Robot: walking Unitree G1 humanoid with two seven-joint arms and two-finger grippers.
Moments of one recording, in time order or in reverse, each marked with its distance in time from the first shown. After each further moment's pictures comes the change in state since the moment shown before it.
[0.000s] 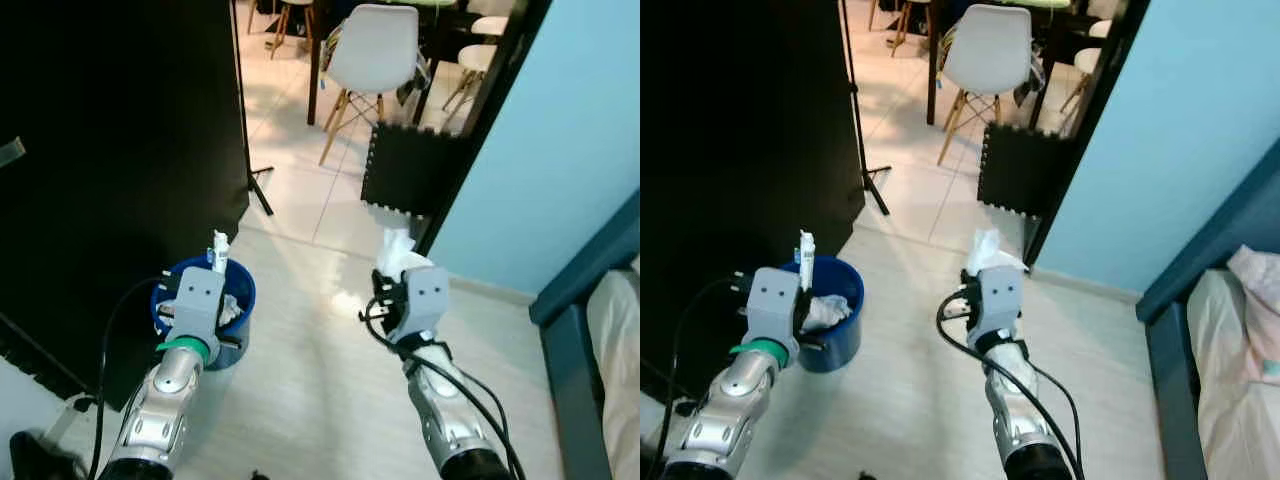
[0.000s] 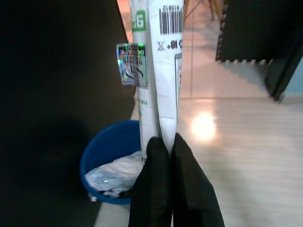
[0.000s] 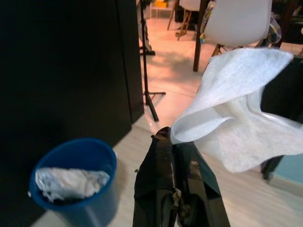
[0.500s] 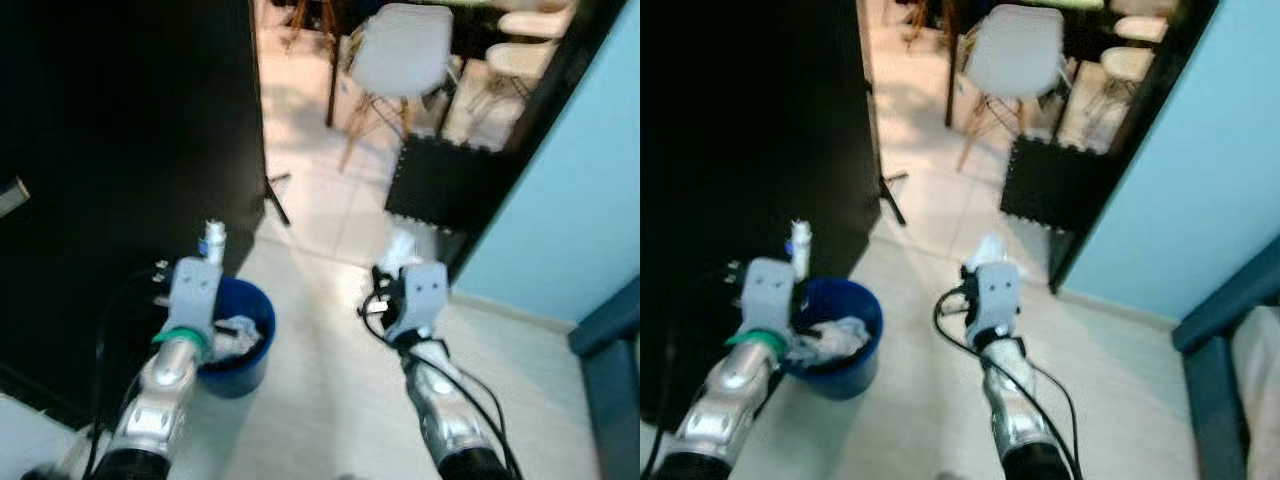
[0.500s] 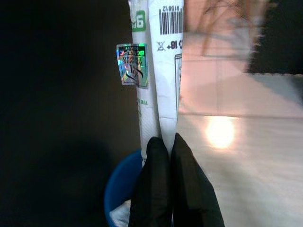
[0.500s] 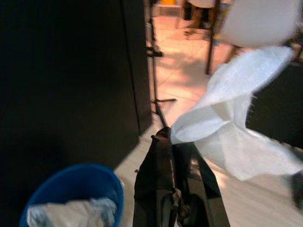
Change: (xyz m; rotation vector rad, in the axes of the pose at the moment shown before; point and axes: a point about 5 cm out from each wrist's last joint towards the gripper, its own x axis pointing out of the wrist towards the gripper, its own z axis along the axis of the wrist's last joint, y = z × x) left arm 0.004 -0.008 0.005 -0.003 -0.023 -0.020; right arm -0.003 -0.011 -0.002 0.002 0.007 -0.056
